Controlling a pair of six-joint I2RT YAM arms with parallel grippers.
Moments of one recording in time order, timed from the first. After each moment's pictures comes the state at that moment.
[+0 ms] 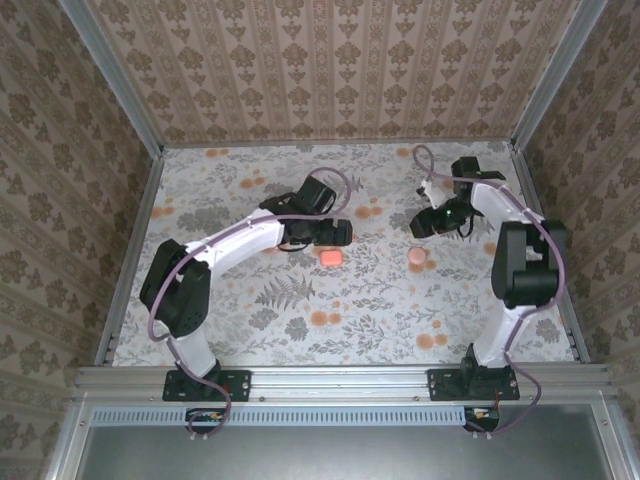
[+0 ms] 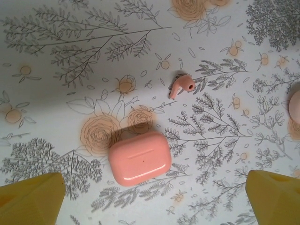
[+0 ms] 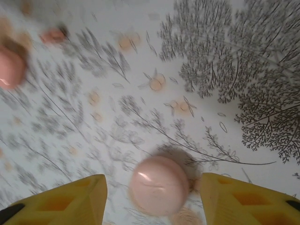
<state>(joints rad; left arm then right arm) -0.76 1.76 1.37 -0.65 0.03 -0.58 -0.05 1.81 1.34 -0.89 -0.49 -0.37</state>
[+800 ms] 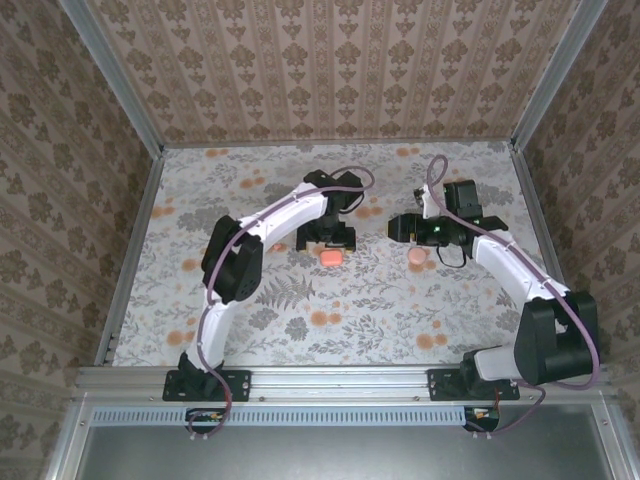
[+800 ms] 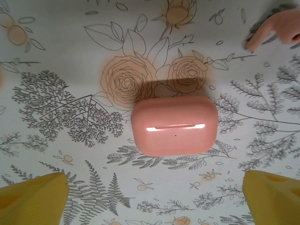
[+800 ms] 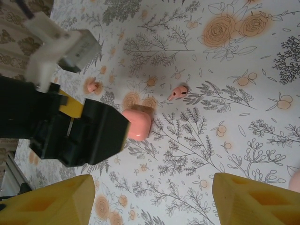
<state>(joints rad) -0.79 2.21 1.94 -1.30 0.00 -0.71 0.12 1.36 0.92 -0.42 -0.61 0.27</state>
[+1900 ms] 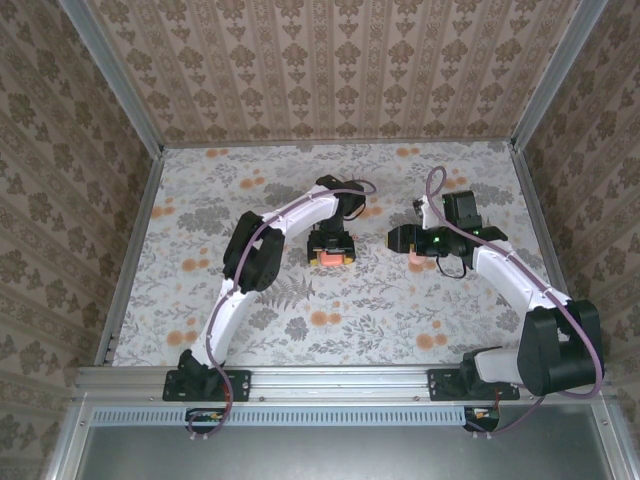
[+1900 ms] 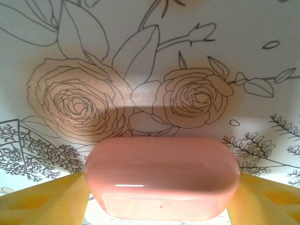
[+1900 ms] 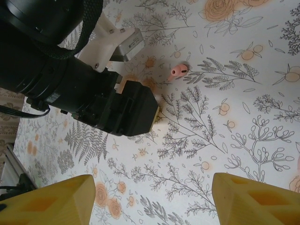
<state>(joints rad) -0.77 2.41 2.07 -1.37 0.13 -0.74 0.14 1.31 0.84 -0.42 -0.61 0.26</state>
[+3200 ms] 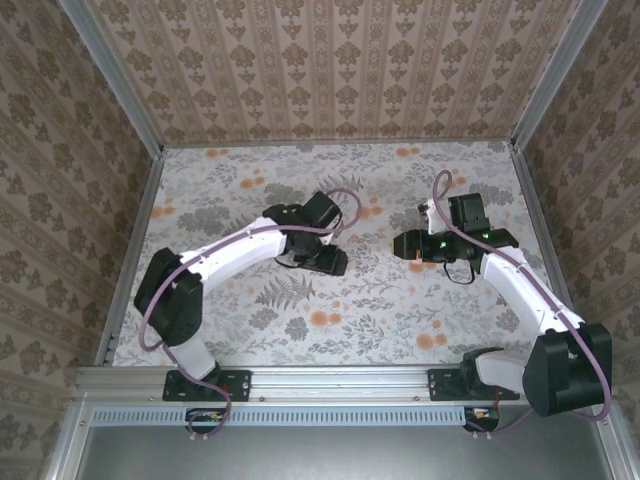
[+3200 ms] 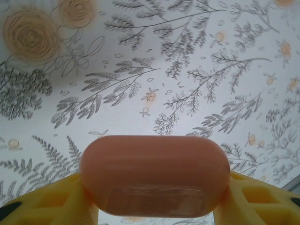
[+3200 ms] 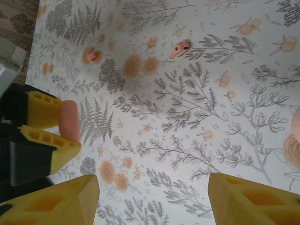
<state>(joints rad) -0.84 1.67 1.27 -0.81 0.22 -0.36 0.13 1.21 0.88 -0.62 -0.61 0.24</state>
